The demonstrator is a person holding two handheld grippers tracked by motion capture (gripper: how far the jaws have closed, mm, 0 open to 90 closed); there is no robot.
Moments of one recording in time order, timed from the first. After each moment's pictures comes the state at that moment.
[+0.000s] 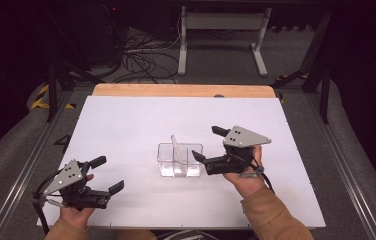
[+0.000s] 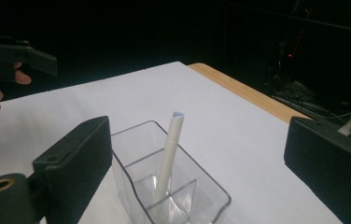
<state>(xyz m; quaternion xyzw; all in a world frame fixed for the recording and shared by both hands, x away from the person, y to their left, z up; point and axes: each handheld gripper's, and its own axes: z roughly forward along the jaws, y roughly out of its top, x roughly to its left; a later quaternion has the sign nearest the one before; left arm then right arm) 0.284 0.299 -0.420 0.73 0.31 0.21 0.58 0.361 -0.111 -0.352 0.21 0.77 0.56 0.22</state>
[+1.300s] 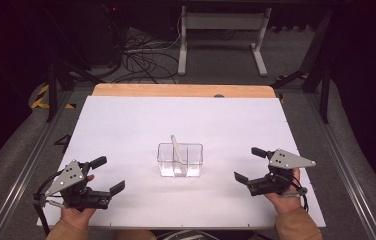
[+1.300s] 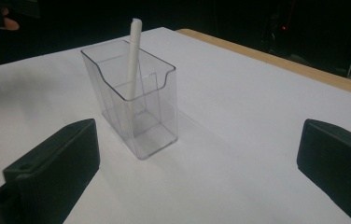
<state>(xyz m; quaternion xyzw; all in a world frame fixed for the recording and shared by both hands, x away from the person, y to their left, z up) 0.282 0.297 -0.419 0.73 0.31 0.22 0.58 0.346 -0.219 -0.415 0.25 0.77 0.56 0.20</state>
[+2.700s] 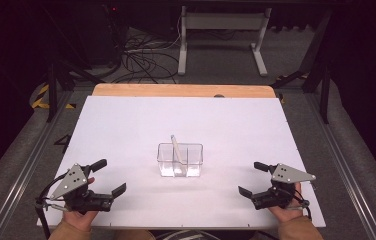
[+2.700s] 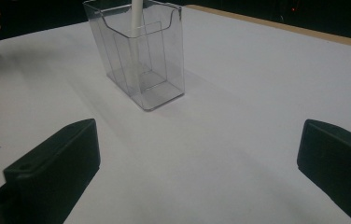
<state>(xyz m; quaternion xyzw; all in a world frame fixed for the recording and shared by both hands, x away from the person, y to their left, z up) 0.279 0.294 -0.429 0.73 0.31 0.23 0.56 0.334 -0.236 -0.457 0.26 0.78 0.55 0.17</state>
